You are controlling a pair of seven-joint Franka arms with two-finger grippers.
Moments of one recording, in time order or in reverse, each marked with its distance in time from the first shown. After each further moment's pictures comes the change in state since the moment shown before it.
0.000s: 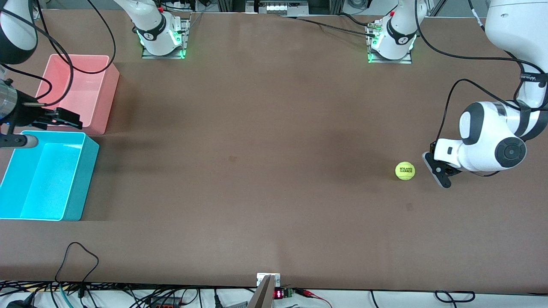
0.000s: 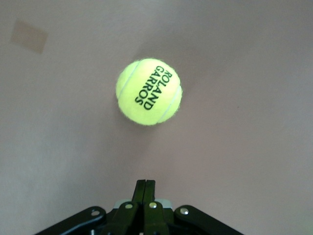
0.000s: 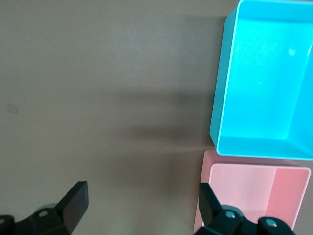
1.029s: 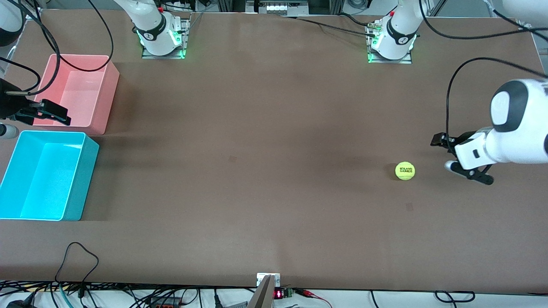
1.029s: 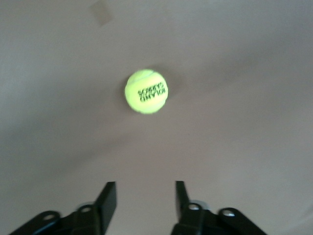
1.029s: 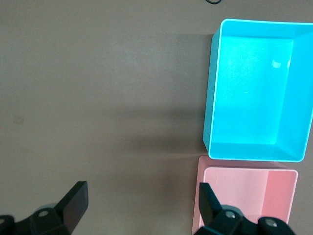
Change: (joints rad) left arm -0.020 -0.069 0.002 0.193 -0.107 -0.330 -0.568; right arm -0.006 -0.061 -0.009 0.011 0.001 0.037 0.002
